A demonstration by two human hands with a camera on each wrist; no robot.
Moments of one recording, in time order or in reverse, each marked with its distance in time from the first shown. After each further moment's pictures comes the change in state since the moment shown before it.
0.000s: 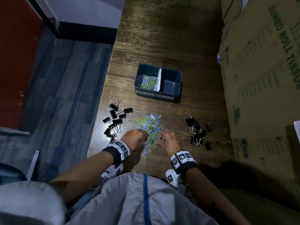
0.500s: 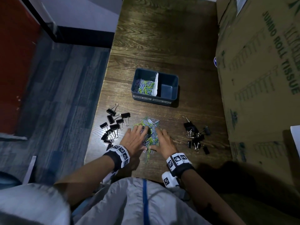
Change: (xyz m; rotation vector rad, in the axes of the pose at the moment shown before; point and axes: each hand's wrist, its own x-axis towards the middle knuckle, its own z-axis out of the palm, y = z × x) left_hand 0.020 0.002 0.006 0.525 0.048 -0.061; right_hand 0.014 -0.007 0.001 -0.051 -0.108 0.078
